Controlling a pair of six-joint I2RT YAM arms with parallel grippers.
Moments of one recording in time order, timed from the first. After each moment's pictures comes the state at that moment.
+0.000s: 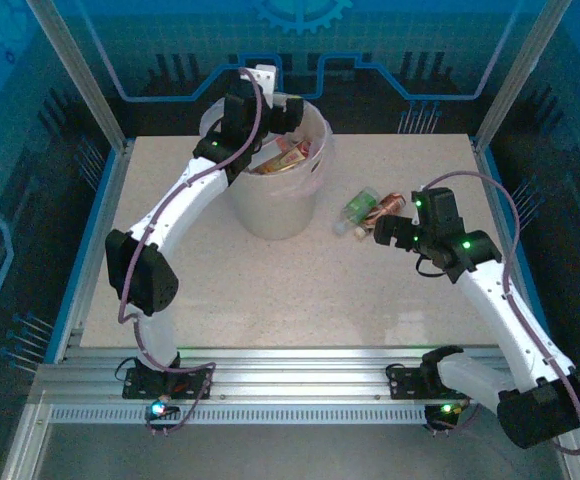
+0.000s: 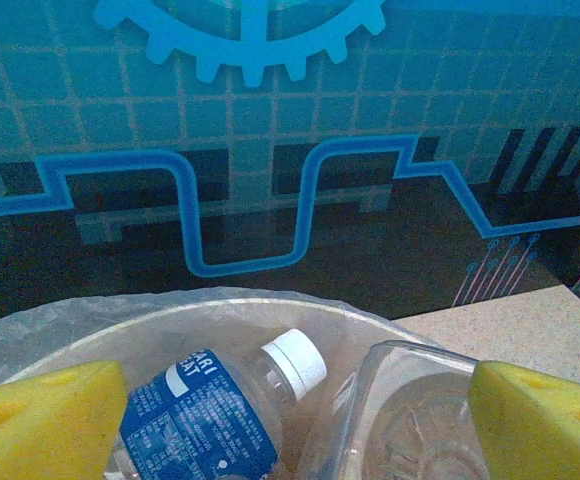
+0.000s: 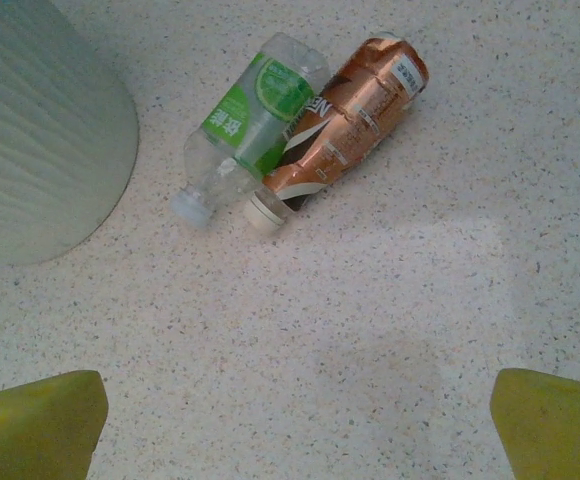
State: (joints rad) left arm -0.42 1.89 1.91 -0.23 -0.18 -0.14; right arm 0.27 1.05 1.03 -0.84 0.08 0.42
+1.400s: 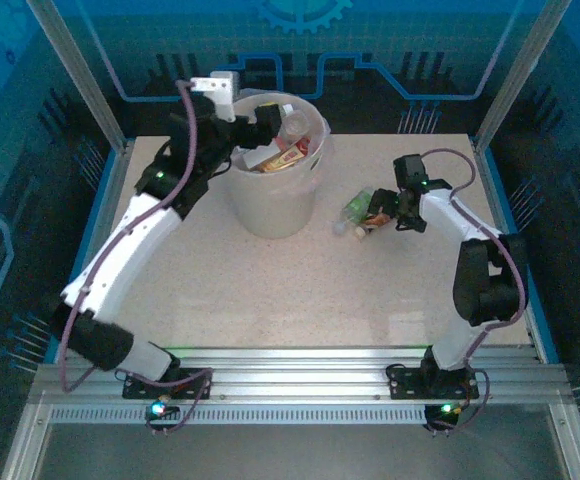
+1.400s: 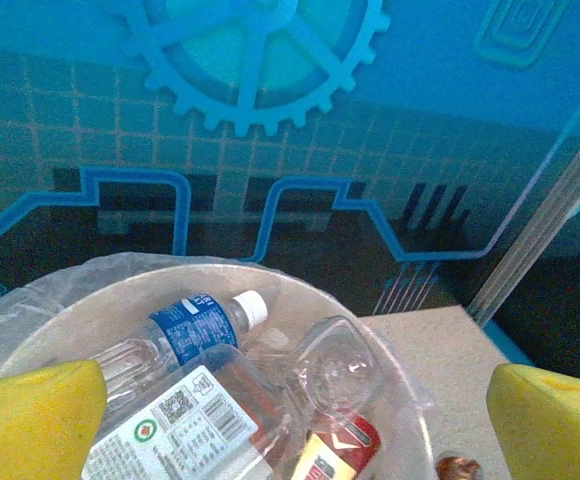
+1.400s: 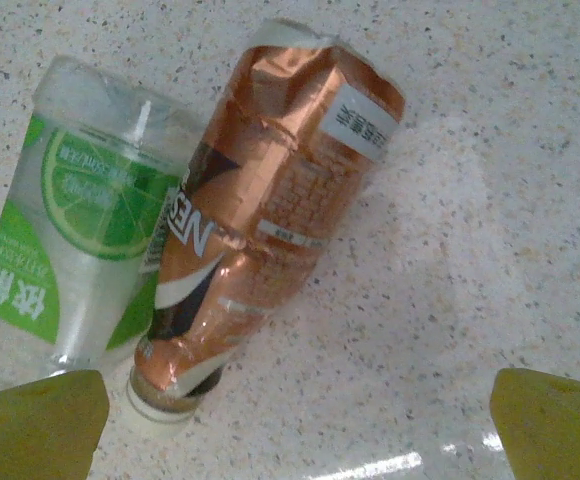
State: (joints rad) left arm -0.43 1.43 1.63 -0.30 -0.12 -0.29; right arm 0.13 1.74 1.28 -0.66 0.07 0.52
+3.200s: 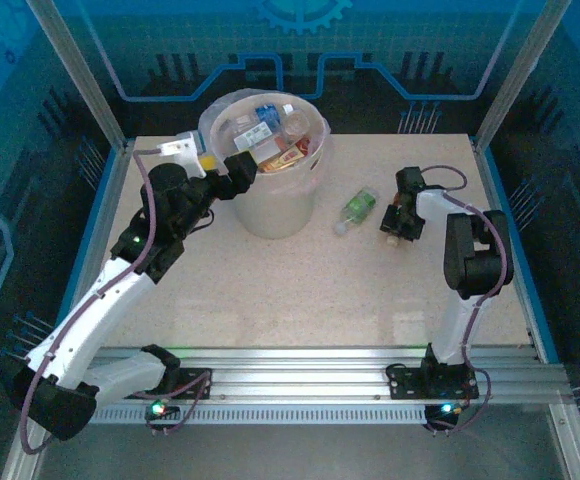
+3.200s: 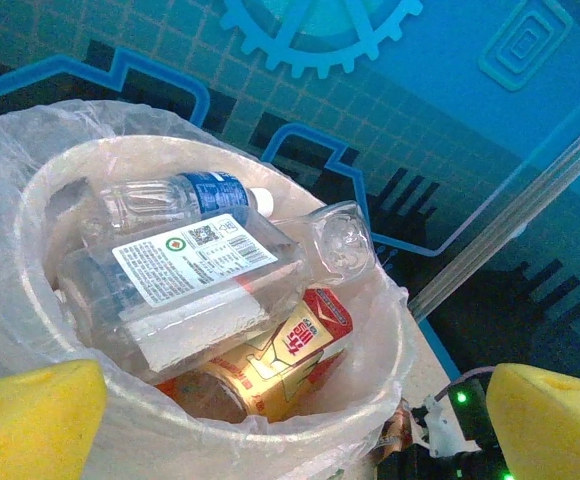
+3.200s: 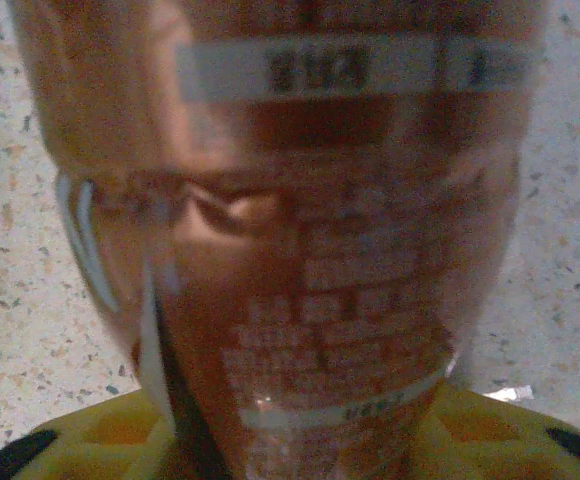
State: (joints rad) left arm -0.43 1.08 1.13 -0.16 -0.11 -0.55; right arm 0.06 1.94 1.27 -0.63 0.00 0.47
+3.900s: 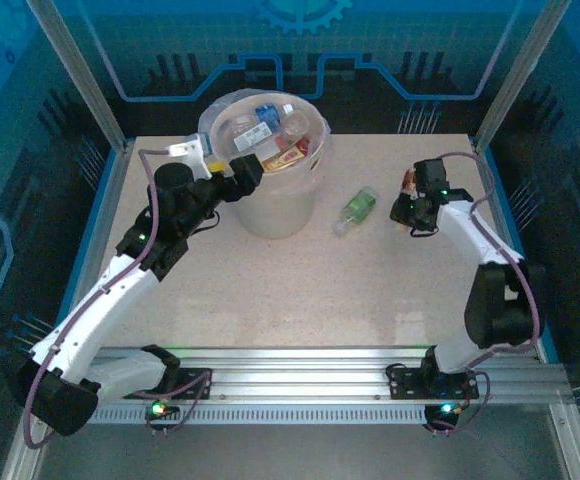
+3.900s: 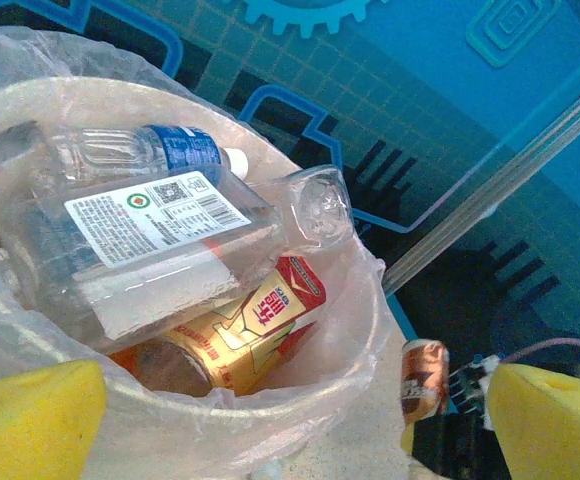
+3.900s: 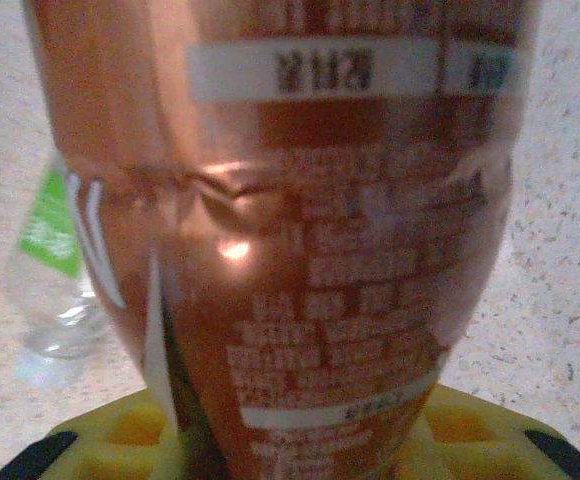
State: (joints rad) left arm -0.43 1.11 1.12 -0.14 -0.02 -0.62; right arm 0.06 1.53 1.16 -0.65 -0.02 0.41
